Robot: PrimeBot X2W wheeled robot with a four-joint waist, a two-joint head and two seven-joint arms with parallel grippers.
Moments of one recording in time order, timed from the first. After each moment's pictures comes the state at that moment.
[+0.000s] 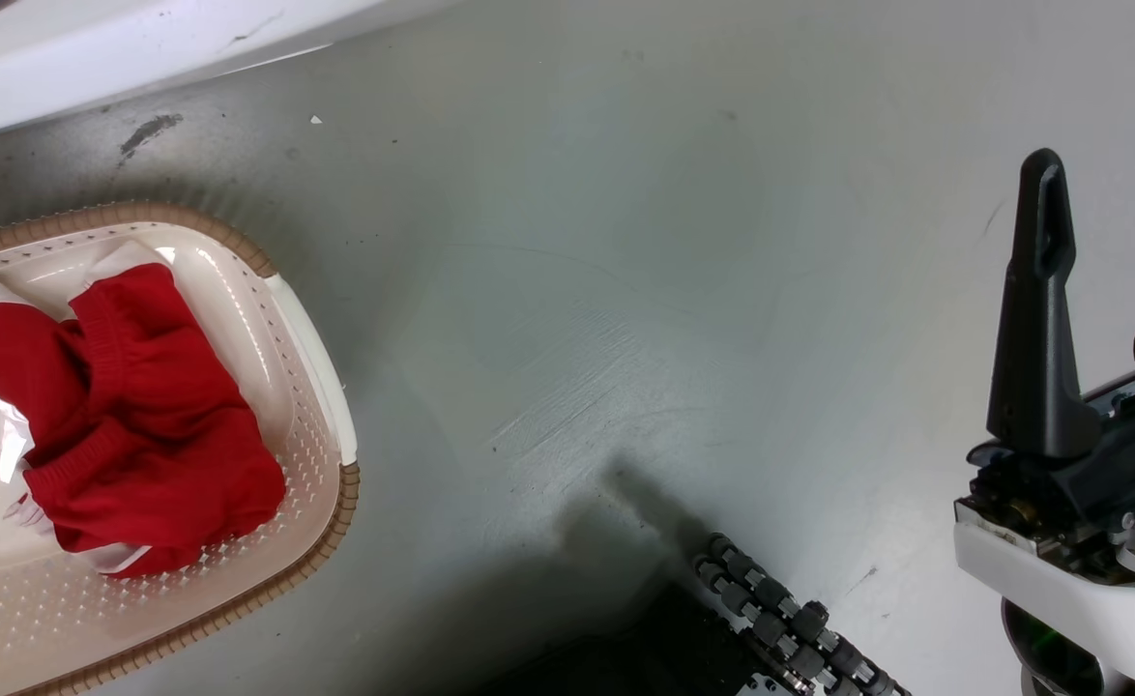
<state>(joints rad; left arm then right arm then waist) -1.85 0.75 -0.72 0.88 -0.58 -0.13 1.08 -0.24 -0.05 0.14 -0.50 0.24 0.13 -0.26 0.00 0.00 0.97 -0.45</state>
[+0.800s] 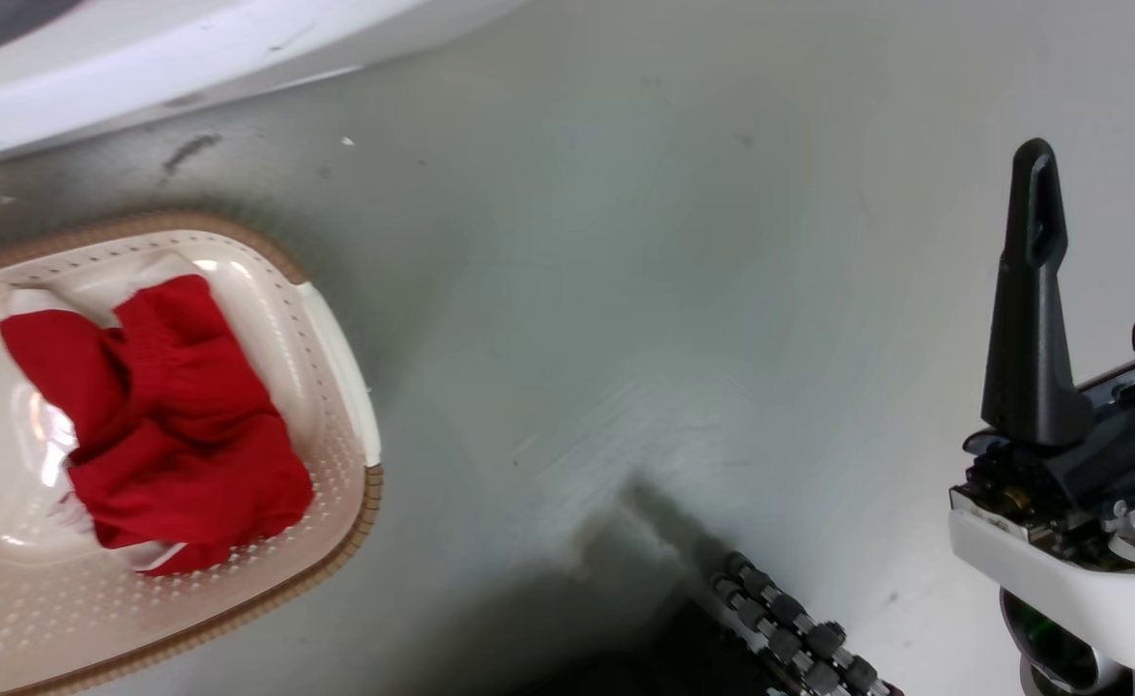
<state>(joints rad) -1.87 0.79 -0.94 0.83 -0.69 -0.13 0.86 -0.26 -0.05 0.14 -0.49 0.22 0.13 -0.26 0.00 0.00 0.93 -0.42</state>
